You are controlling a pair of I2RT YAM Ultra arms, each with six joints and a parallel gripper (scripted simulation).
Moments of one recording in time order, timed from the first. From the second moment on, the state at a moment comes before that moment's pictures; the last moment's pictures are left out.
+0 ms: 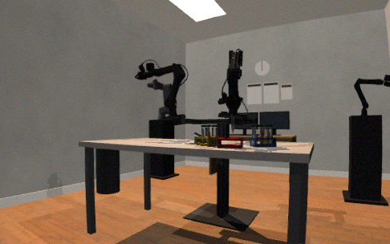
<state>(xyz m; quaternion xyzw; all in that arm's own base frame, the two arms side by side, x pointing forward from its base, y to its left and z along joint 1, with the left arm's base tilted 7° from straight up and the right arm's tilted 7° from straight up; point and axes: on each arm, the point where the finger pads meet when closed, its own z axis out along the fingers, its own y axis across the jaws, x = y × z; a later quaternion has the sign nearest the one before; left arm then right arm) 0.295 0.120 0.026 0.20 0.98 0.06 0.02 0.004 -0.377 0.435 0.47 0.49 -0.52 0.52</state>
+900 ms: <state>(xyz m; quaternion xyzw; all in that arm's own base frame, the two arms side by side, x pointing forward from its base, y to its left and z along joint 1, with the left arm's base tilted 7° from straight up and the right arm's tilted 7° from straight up) 0.304 0.174 0.034 0.27 0.96 0.06 0.01 0.004 -0.377 0.435 0.47 0.49 -0.52 0.52</state>
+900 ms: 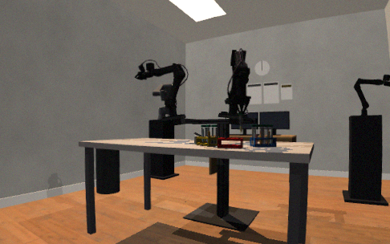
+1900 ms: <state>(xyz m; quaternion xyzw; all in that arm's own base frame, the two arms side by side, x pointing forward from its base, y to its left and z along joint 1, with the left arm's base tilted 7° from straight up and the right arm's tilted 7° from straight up) 0.345 0.186 0.040 0.28 0.96 0.06 0.01 0.004 -0.377 0.435 0.47 0.49 -0.52 0.52</state>
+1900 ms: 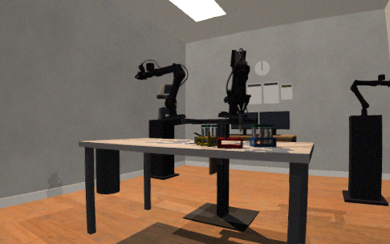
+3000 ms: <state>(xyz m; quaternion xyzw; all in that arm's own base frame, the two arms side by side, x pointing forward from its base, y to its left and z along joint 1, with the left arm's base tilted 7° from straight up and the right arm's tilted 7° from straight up) 0.365 0.192 0.043 0.28 0.96 0.06 0.01 0.004 -0.377 0.435 0.47 0.49 -0.52 0.52</state>
